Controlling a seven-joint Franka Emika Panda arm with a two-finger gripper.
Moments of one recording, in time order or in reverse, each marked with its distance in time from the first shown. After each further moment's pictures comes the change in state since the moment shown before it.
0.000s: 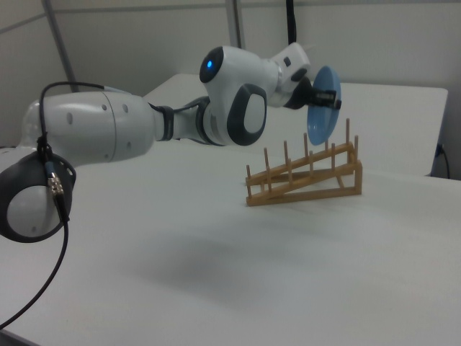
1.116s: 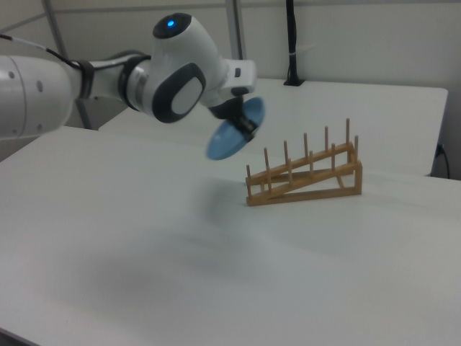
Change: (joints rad) arm 0.008 -0.429 0.192 -0.428 0.260 -0.484 0.107
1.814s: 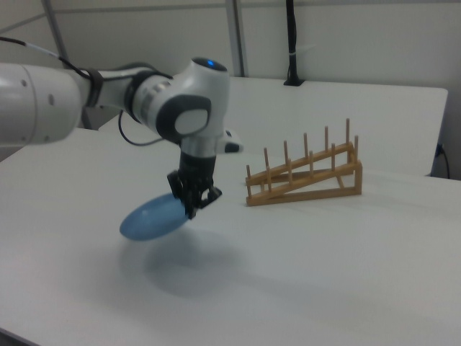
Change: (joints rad) arm -0.020 0.026 0.014 -0.058 0.084 -0.652 -0.496
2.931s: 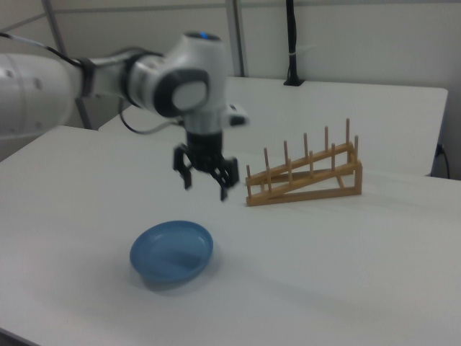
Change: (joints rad) arm -0.015 -0.033 0.005 0.076 -0.125 0.001 0.041
